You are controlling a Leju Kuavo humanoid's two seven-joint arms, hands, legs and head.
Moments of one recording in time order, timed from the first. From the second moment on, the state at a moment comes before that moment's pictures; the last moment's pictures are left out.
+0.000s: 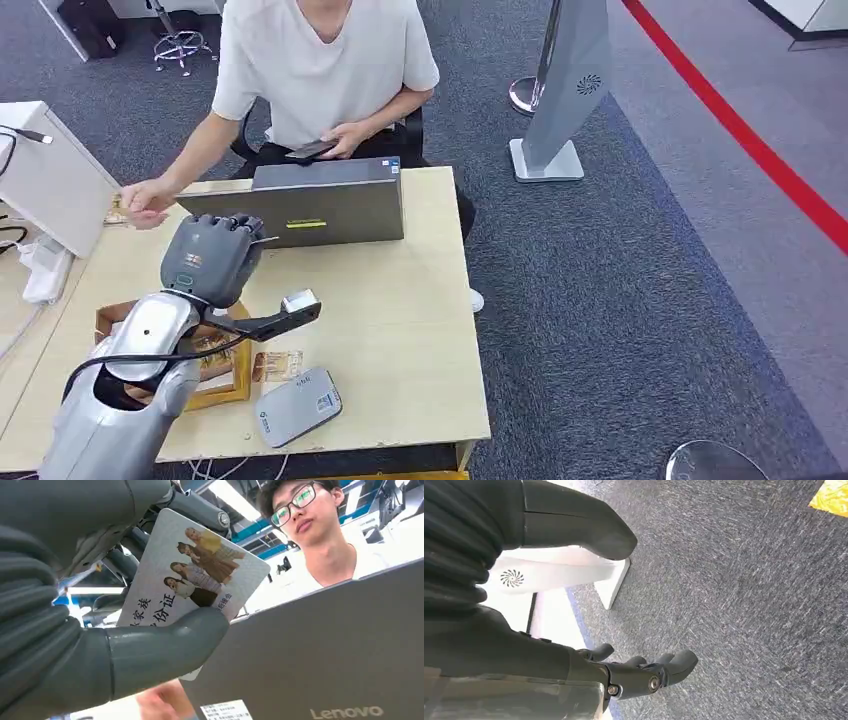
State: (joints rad) left arm -0.44 0.19 -0.44 -1.56 -1.33 0.00 0.05; right arm 0.02 0.03 -0.56 -0.18 1.31 -0.07 0.18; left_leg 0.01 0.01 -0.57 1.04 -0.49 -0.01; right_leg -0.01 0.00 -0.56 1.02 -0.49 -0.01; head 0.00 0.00
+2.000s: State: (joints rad) left arm -0.13 0.20 -0.60 -1.66 -1.37 -0.08 0.05; right arm 0.02 0.04 -0.57 -0.18 1.31 -0.09 0.20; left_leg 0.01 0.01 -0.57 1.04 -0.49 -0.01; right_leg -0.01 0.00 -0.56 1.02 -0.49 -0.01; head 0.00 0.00
